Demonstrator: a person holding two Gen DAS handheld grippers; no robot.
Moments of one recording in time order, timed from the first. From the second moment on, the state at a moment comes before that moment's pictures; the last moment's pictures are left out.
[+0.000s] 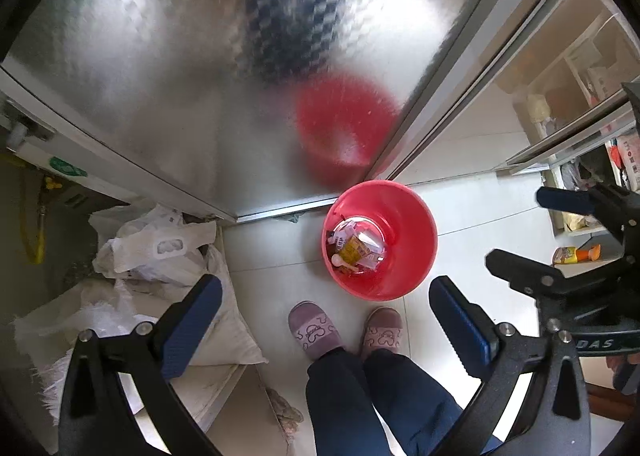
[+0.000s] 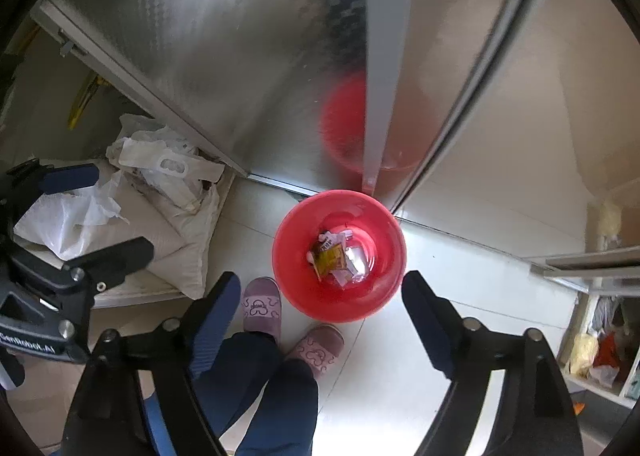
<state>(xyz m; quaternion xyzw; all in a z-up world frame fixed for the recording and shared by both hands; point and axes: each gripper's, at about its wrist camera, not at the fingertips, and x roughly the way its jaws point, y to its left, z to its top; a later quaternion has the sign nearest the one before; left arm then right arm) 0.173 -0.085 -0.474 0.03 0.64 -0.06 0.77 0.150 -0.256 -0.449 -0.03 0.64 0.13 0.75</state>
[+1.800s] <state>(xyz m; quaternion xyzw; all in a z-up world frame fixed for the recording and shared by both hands) 0.343 0.067 -0.083 0.02 0.47 -0.03 0.88 0.333 -0.163 -0.075 -0.07 0.46 0.20 0.86</state>
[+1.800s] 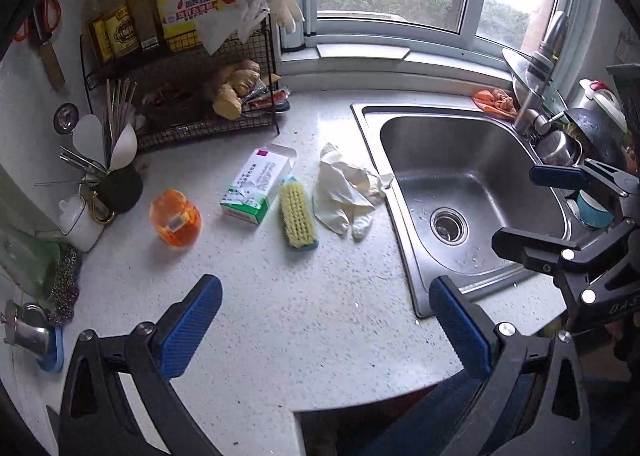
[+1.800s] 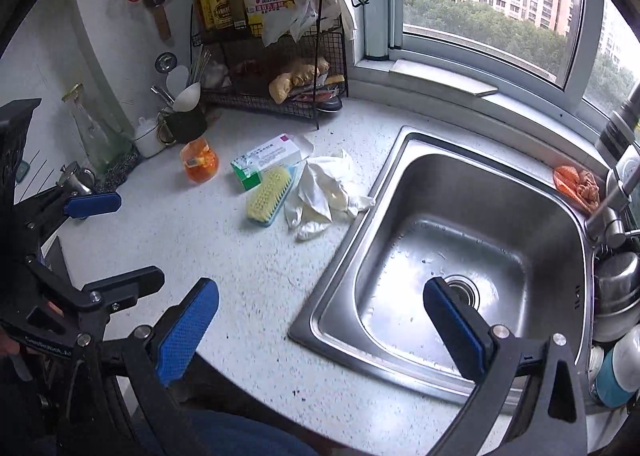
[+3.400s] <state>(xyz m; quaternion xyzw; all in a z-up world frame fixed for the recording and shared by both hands) 0.497 0.258 -0.214 -0.02 0.58 0.03 0.81 0.496 -0.092 -0.161 -0.11 0.57 0.17 0.80</state>
